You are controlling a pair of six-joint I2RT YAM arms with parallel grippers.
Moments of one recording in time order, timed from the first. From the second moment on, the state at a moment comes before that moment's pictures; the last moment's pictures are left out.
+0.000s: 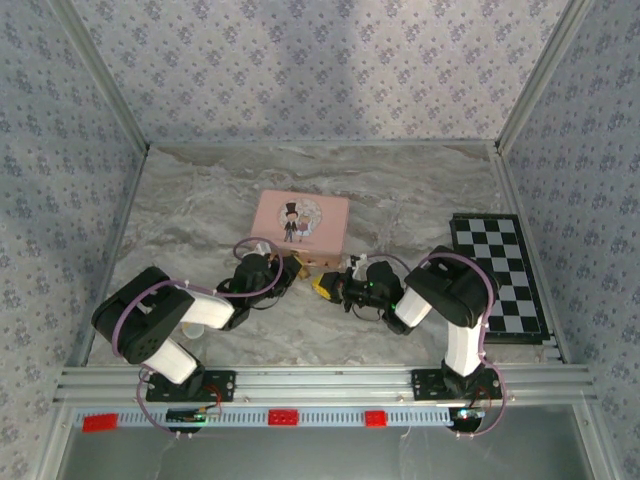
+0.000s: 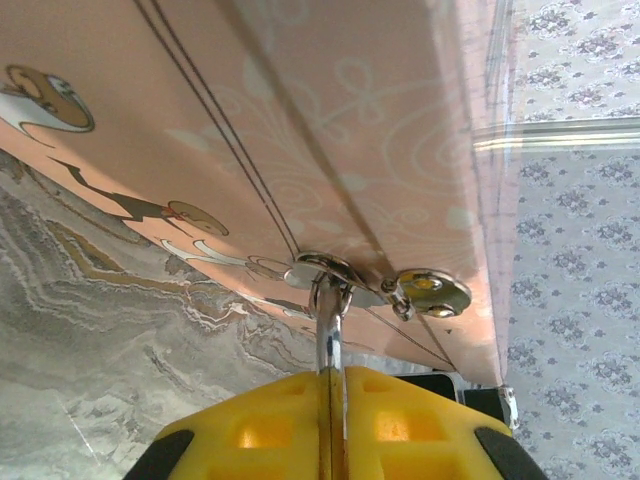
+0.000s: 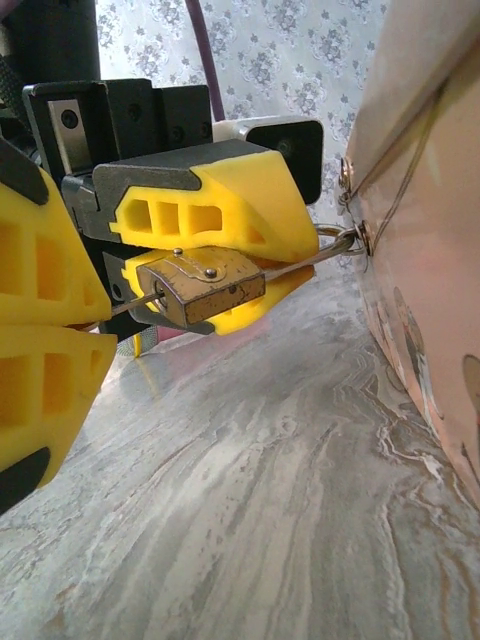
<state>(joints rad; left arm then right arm) -0.71 1.55 0.34 0.81 0.07 -1.42 0.76 1.86 0.36 1.28 -0.44 1.62</state>
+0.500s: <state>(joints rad) -0.71 1.57 0.34 0.86 0.09 -1.46 0.77 1.83 0.33 1.28 -0.40 1.61</state>
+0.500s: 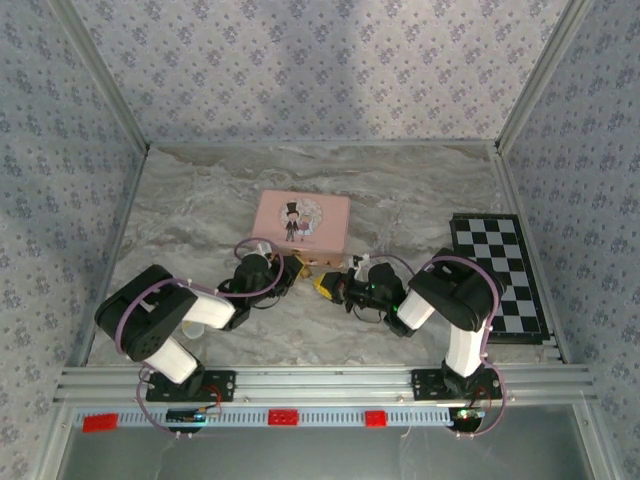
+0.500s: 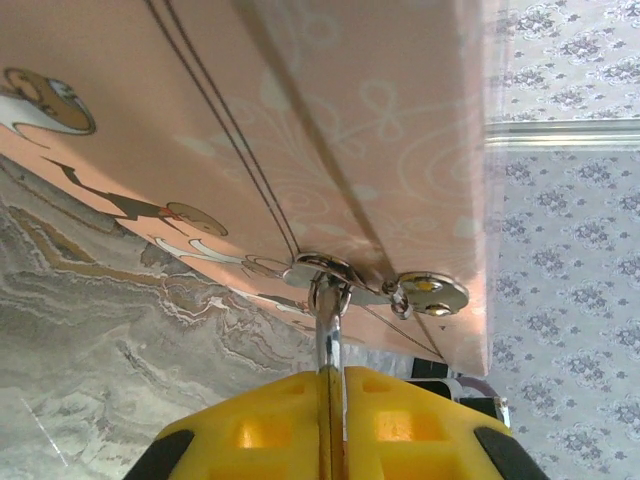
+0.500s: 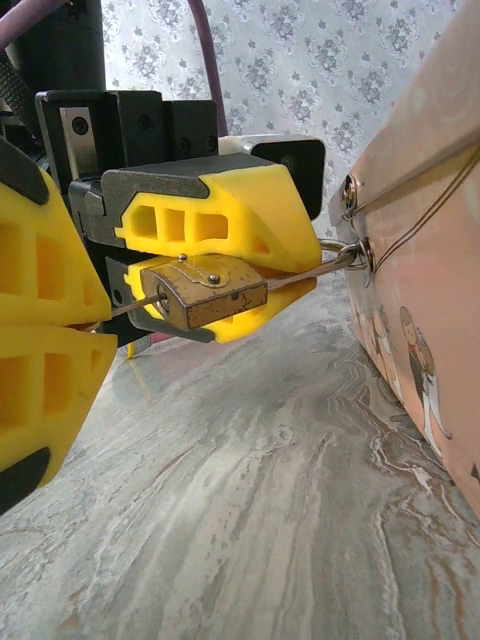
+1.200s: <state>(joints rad) -0.72 1.57 0.34 0.87 0.06 -1.46 0.76 1.84 0.34 1.27 -0.41 1.61</state>
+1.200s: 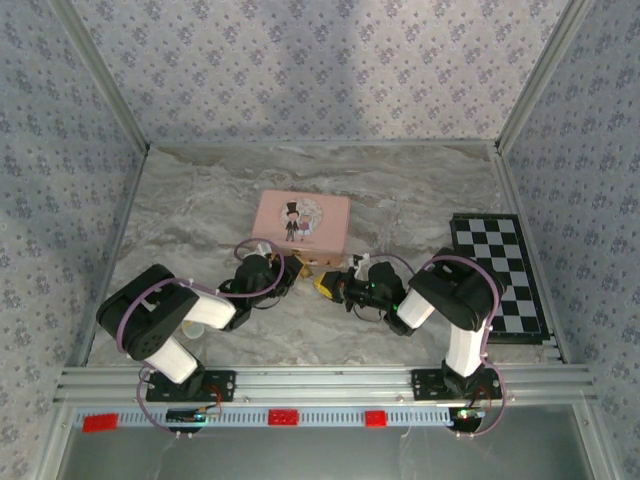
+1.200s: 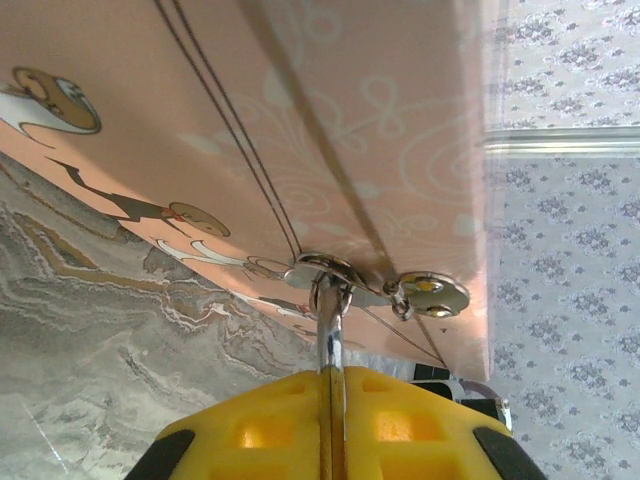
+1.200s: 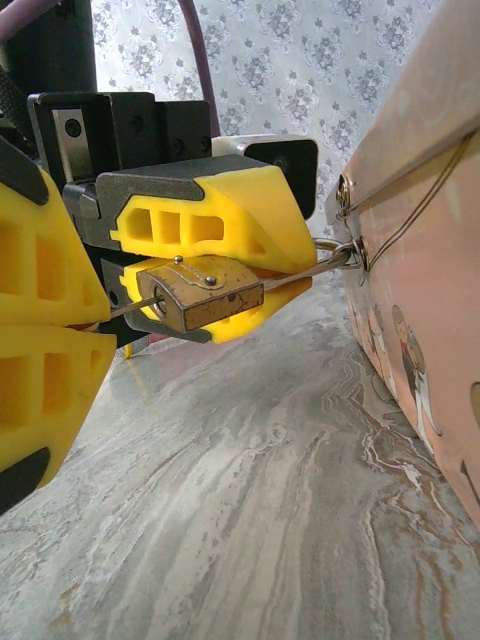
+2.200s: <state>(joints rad) -0.77 1.57 0.34 0.88 -0.06 -1.46 0.73 1.84 0.37 1.25 -0.44 1.61</state>
